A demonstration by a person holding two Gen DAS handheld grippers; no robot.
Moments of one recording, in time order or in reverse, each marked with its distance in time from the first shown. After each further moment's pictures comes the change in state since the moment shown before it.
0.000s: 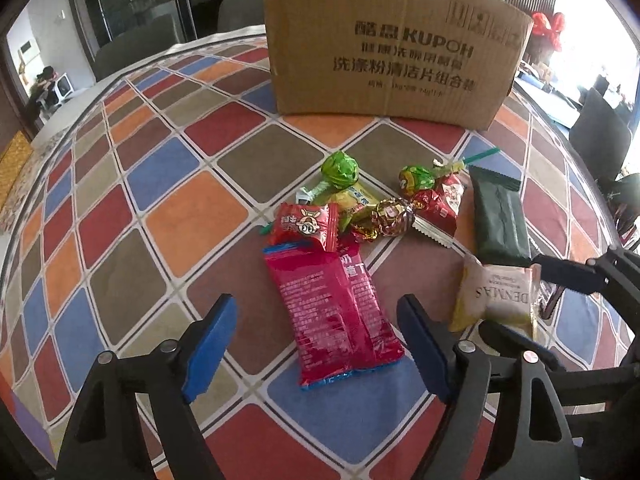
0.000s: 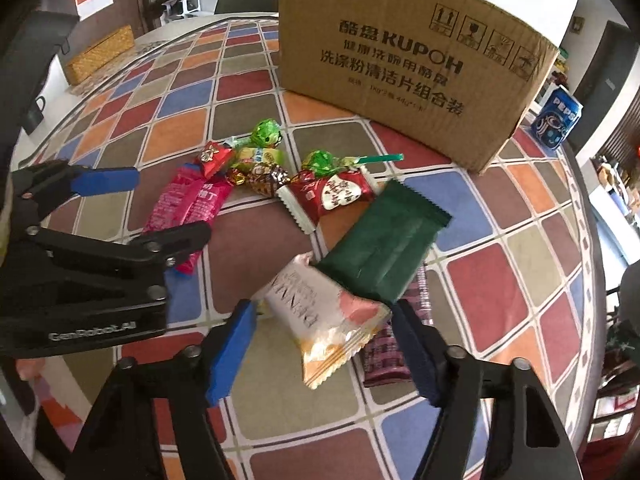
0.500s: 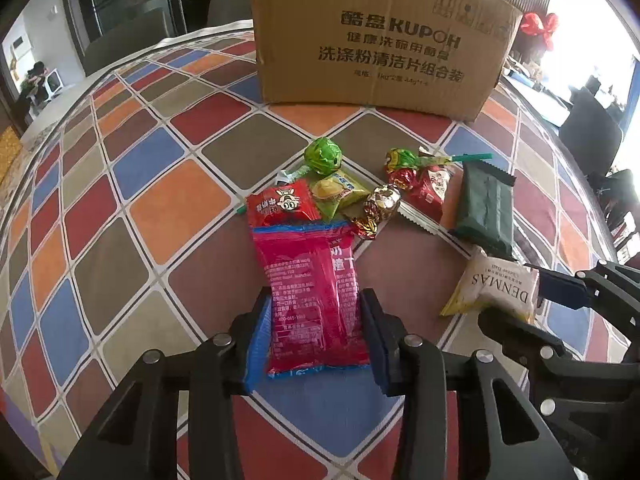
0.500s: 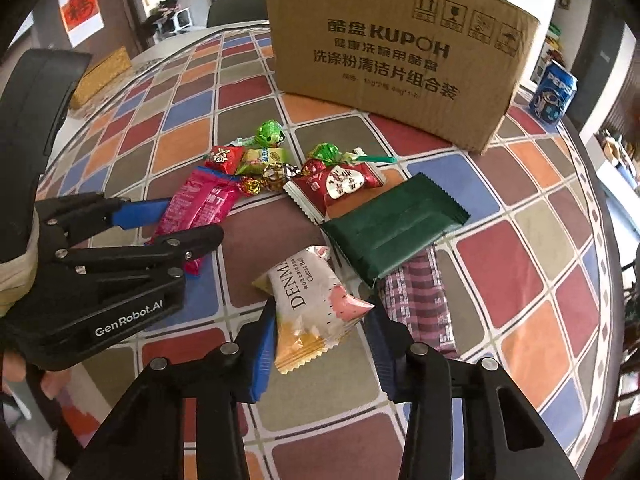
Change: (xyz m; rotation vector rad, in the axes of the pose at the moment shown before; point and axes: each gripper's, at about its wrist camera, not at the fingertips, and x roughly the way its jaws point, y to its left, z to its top) left arm -0.001 -0.004 -0.009 0.001 0.008 -0.051; right arm -0.006 -0.002 -0.009 0.094 -0.017 0.058
